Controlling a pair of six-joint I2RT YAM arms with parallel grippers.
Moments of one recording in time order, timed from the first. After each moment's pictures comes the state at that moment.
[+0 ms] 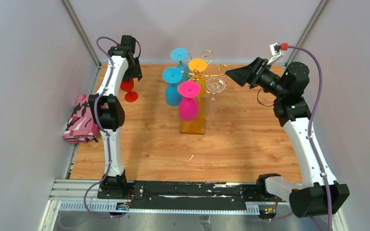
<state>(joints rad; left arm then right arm) -0.06 2.26 2.31 -1.14 -0.19 -0.31 0.11 1.11 1.21 -0.03 -0.73 0.67</state>
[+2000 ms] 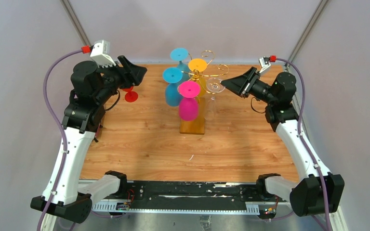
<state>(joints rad) -0.23 1.05 1.44 -0.48 0.17 -0.45 0.13 1.12 0.99 0.20 -0.81 1.01</state>
